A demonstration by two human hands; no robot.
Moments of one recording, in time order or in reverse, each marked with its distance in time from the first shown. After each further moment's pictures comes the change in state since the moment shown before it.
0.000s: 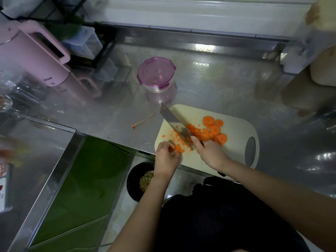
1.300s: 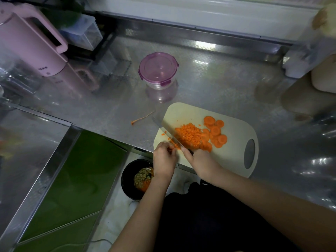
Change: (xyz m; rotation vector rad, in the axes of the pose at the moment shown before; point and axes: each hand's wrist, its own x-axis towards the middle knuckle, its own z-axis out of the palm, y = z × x) left_hand -0.002 -0.004 0.004 0.000 0.107 -0.021; right_hand -0.013 -0.009 0.024 -0.250 -0.144 -0.007
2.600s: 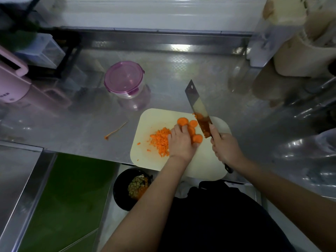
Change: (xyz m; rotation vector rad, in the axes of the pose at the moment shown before) left_hand 0.018 0.101 0.074 0.452 -0.290 0.315; right_hand -0.010 0.084 -0.080 0.642 0.408 0.219
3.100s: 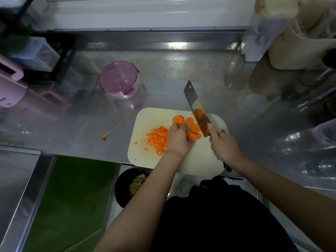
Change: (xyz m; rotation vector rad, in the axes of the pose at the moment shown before) left_hand 0.007 -0.001 -0.005 -0.141 -0.127 -0.011; right_hand 0.003 0.016 -0.002 -0.031 0.017 -0.009
